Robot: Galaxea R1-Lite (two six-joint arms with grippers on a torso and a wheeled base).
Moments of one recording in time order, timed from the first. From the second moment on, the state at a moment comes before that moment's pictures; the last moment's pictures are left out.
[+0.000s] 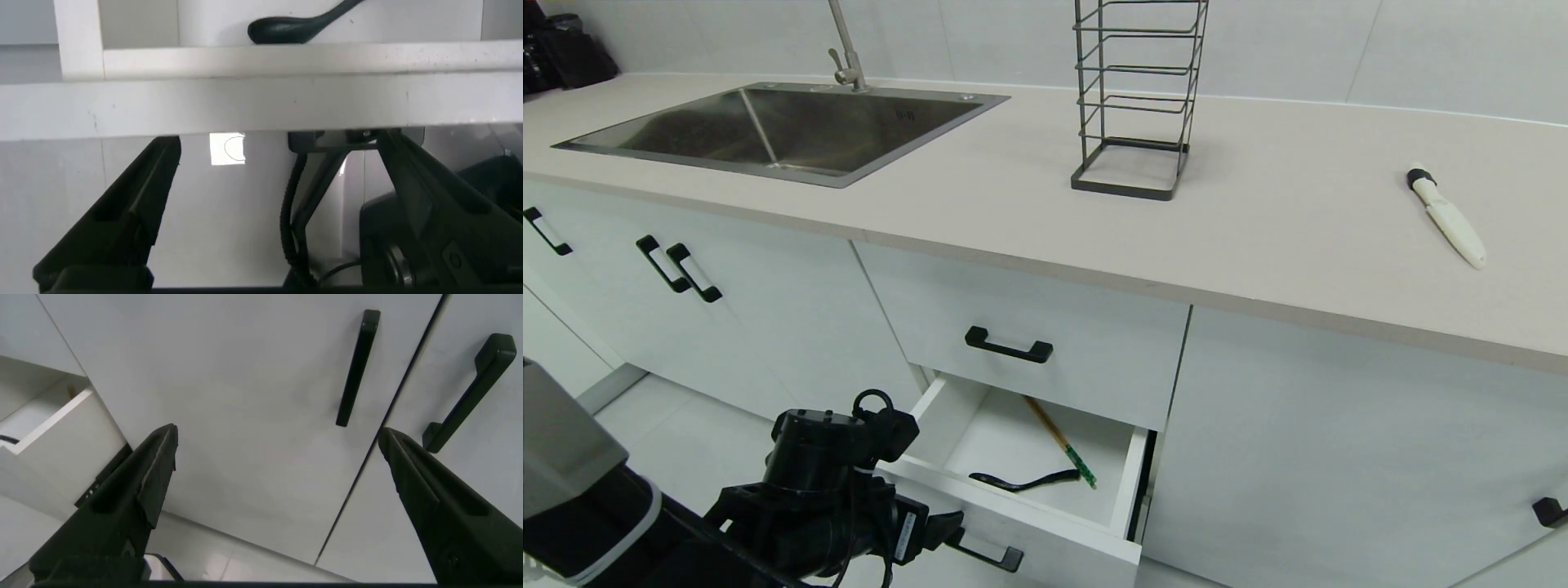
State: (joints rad) left arm -0.33 1.88 -0.37 -0.74 -0.01 0.01; right arm 0.00 0.00 0.00 0.00 0.02 -0.01
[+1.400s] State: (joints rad) left arm -0.33 2.04 -0.68 -0.79 -0.02 0.01; right arm 0.00 0.00 0.00 0.00 0.02 -0.01
